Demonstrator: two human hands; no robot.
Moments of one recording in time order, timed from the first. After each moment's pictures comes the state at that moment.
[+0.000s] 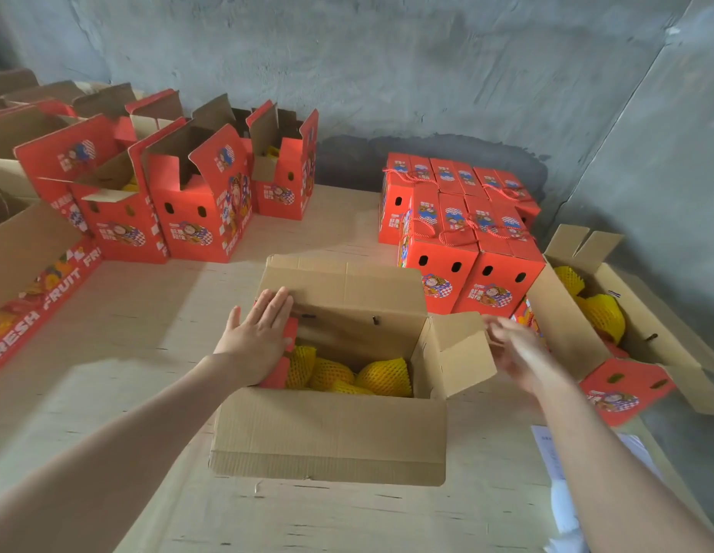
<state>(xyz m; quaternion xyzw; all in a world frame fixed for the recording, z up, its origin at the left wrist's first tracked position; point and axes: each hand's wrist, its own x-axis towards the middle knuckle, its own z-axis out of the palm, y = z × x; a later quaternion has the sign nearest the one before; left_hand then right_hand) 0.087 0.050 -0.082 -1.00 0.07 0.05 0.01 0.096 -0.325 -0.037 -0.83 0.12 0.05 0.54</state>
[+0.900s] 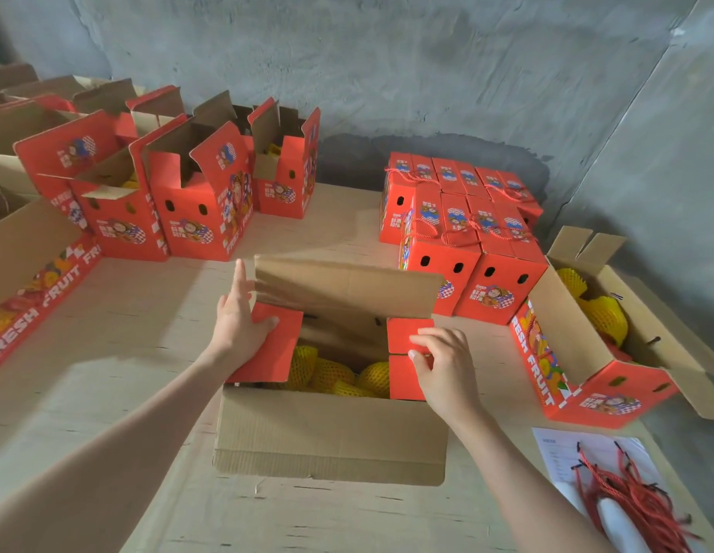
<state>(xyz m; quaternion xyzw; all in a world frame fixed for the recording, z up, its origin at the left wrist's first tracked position) 0.092 0.060 -0.071 -0.88 -0.08 -0.12 -0.46 0.061 -0.232 -0.071 -0.94 -0.11 -0.21 0.26</state>
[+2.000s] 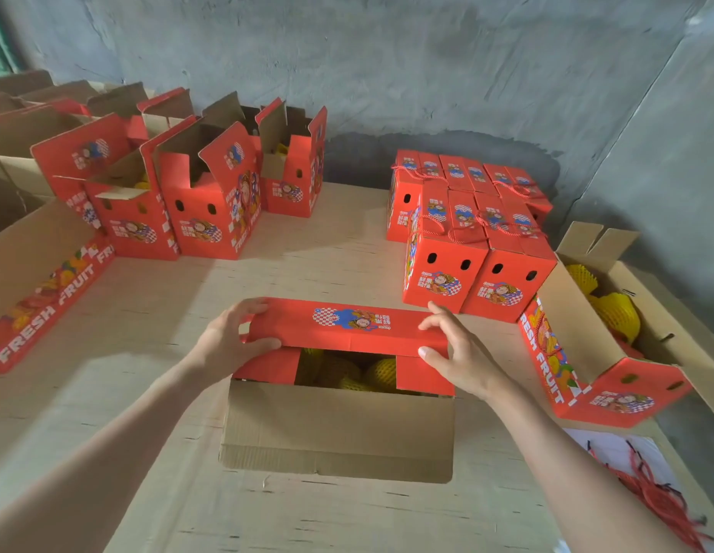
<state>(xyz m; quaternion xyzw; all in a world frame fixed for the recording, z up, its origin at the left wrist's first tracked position) 0.066 0.087 -0.078 -0.88 0.00 -0.05 -0.48 0.082 -0.265 -0.060 -0.93 -0.16 0.02 0.34</state>
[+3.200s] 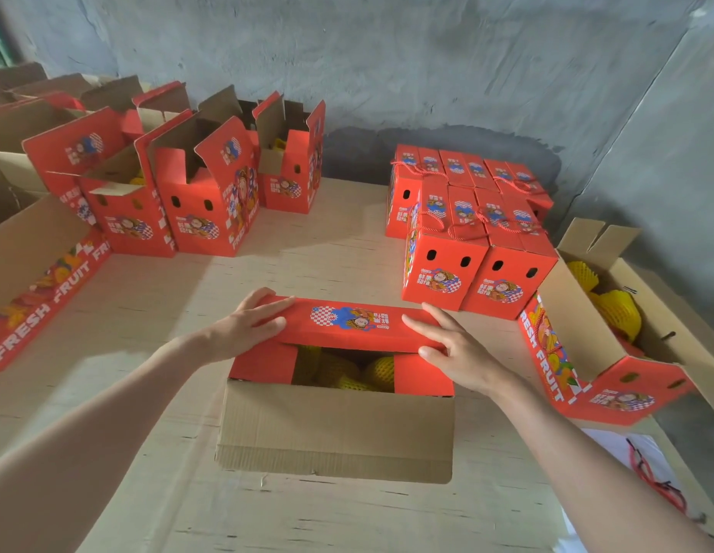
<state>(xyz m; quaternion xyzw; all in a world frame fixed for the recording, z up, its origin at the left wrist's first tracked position) 0.091 0.087 -0.067 -0.91 0.10 0.13 -0.39 0.090 -0.269 -0.059 -0.92 -0.20 0.10 0.33</state>
